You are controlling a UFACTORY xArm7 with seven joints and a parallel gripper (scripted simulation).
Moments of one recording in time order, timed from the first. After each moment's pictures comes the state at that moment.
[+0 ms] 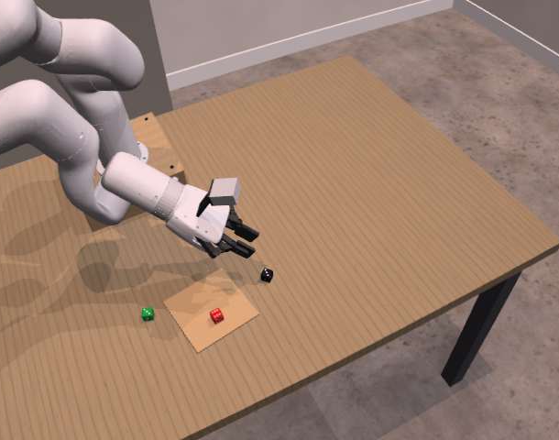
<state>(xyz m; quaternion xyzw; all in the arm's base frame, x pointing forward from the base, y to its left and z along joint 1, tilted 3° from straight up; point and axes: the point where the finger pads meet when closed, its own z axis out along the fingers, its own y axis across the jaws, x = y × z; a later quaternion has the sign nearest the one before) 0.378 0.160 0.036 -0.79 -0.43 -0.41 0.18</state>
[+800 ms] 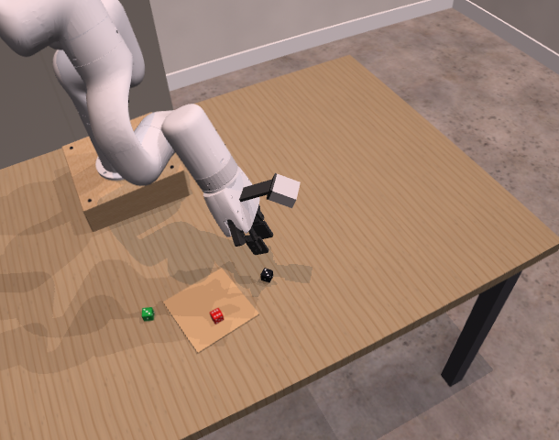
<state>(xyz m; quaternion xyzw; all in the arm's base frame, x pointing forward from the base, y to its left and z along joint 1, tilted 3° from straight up) 0.395 0.184 0.052 -0.87 -0.45 -0.21 0.04</state>
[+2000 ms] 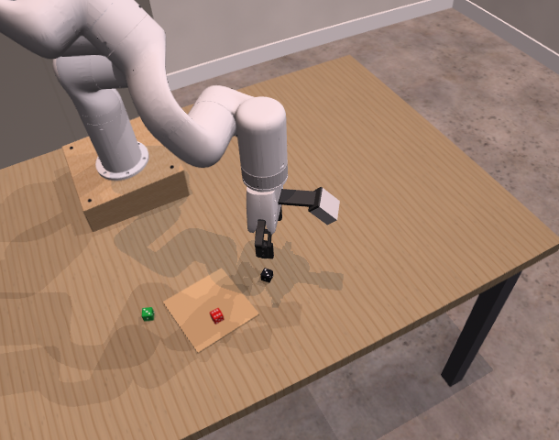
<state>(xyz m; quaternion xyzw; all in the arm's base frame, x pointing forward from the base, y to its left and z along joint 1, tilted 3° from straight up) 0.405 0.201 0.065 -0.89 -0.46 0.00 -0.03</state>
